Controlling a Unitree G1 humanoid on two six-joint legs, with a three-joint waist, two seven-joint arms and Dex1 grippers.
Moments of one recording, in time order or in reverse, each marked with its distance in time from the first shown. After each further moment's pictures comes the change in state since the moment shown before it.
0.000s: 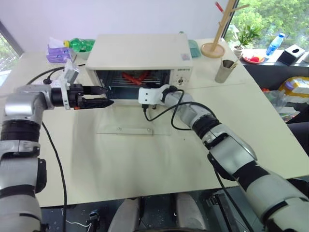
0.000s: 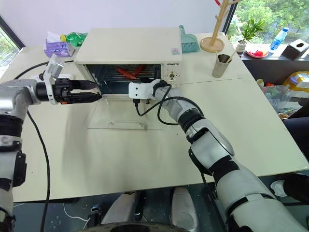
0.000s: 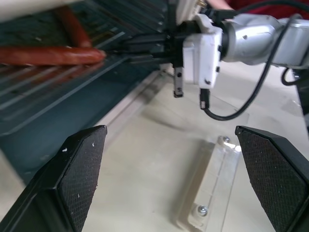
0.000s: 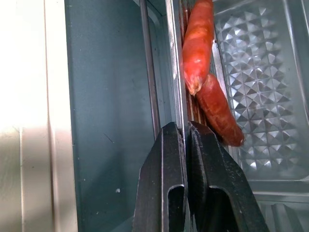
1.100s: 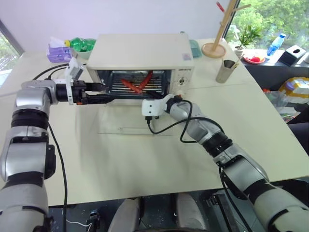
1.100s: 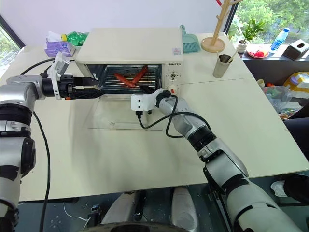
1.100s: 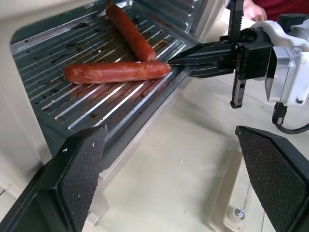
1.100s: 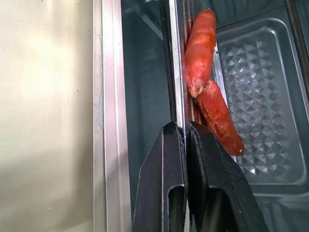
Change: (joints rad) left arm -0.158 -0.062 0.003 0.307 0.162 -0.176 -0.031; right arm 0.260 -0.109 -0.011 -0.507 -0.040 0.116 0.130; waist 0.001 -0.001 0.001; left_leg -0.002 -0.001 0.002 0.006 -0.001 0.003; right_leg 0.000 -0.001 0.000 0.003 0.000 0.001
